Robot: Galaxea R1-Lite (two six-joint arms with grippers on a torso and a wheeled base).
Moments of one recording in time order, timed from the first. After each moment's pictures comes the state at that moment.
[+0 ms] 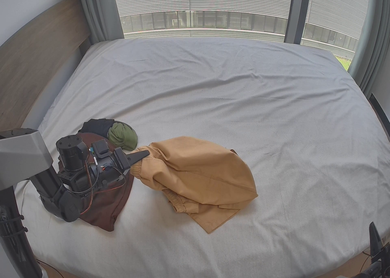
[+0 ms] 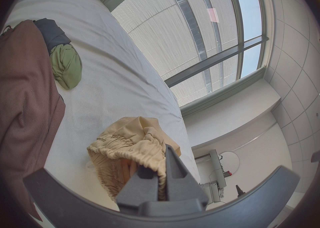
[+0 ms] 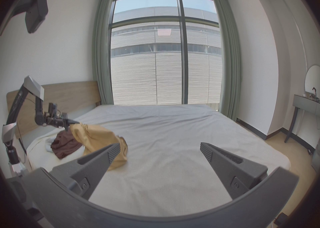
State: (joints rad) left arm -0.19 2.12 -0.57 -1.41 -0.59 -0.82; right arm 0.00 0.02 -0.02 -0.05 0.00 0.01
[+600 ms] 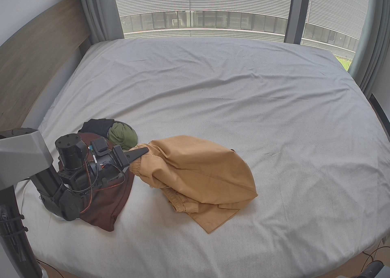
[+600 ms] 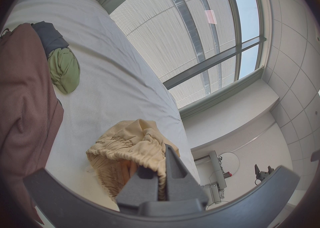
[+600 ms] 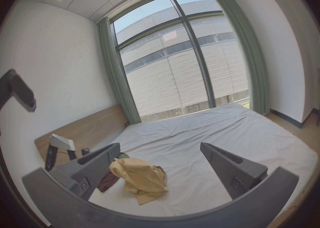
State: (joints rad) left arm -0.19 2.12 -0.58 -1.43 -0.59 -0.83; right arm 0.17 0.48 -0.50 -0.11 0.09 0.22
